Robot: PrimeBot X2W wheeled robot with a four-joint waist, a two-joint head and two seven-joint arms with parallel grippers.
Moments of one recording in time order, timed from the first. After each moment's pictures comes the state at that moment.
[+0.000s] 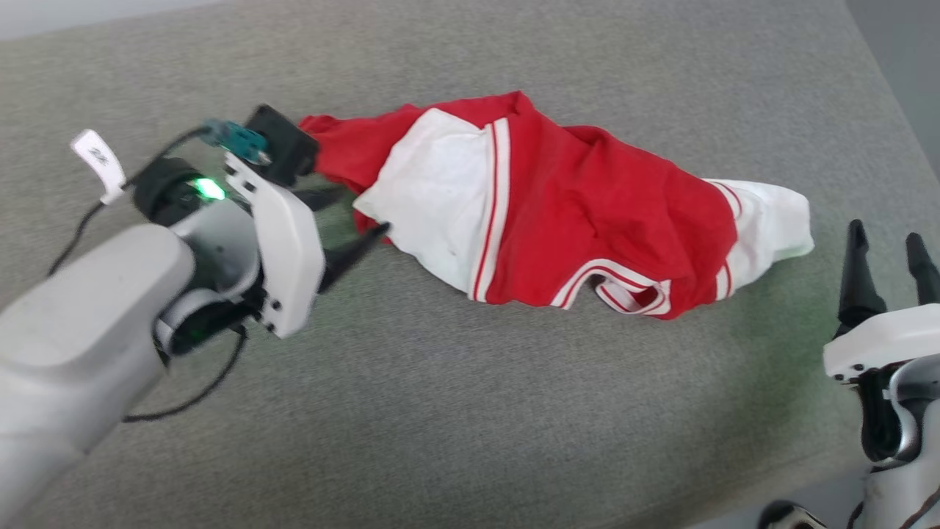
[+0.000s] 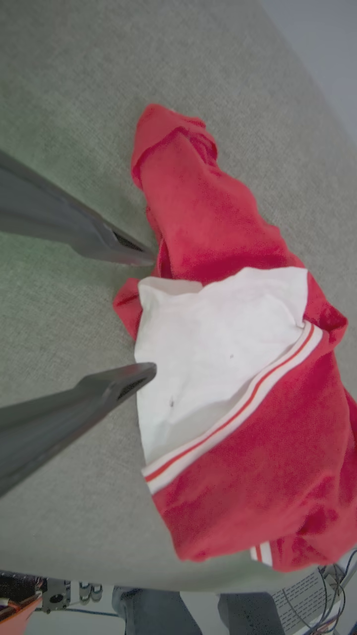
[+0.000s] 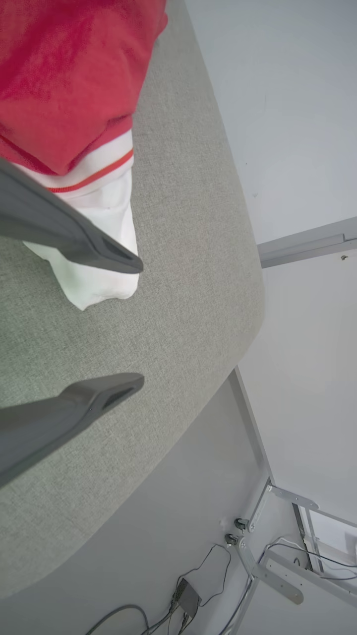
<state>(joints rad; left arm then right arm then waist) -1.02 0.71 -1.13 0.25 -1.07 -0.13 0.32 -0.32 -0.05 -0.35 0.26 0.20 0.13 0.01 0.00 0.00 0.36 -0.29</state>
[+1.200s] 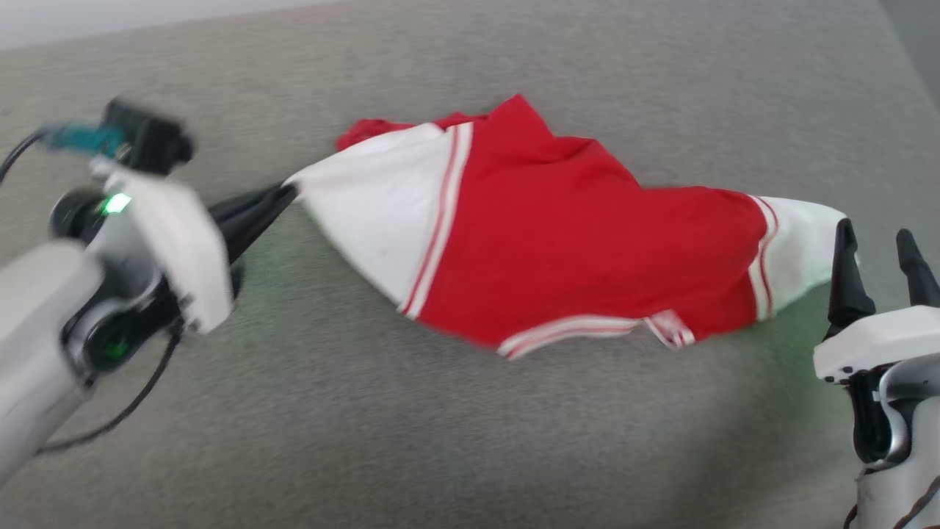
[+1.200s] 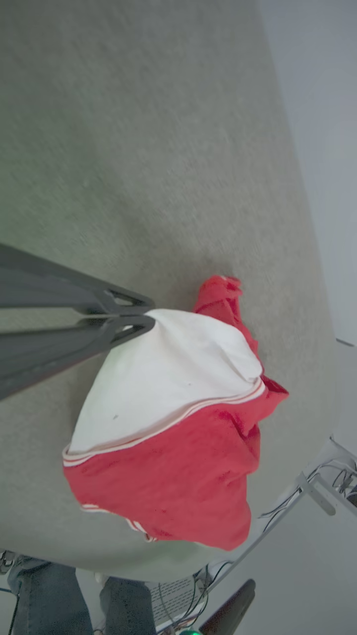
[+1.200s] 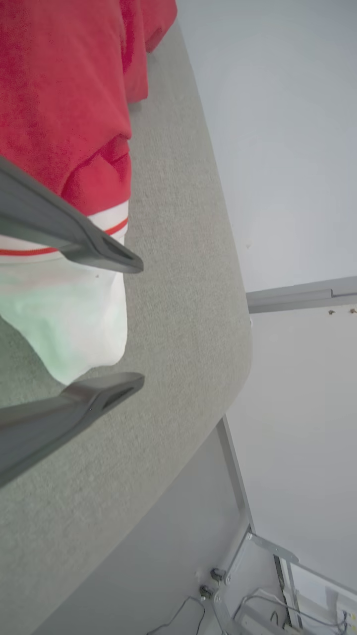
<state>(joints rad) -1.03 0.87 -1.21 0.27 -1.37 -0.13 0.08 -0.32 -0.05 -0.32 0.26 0.18 0.13 -0.03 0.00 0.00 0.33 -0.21</state>
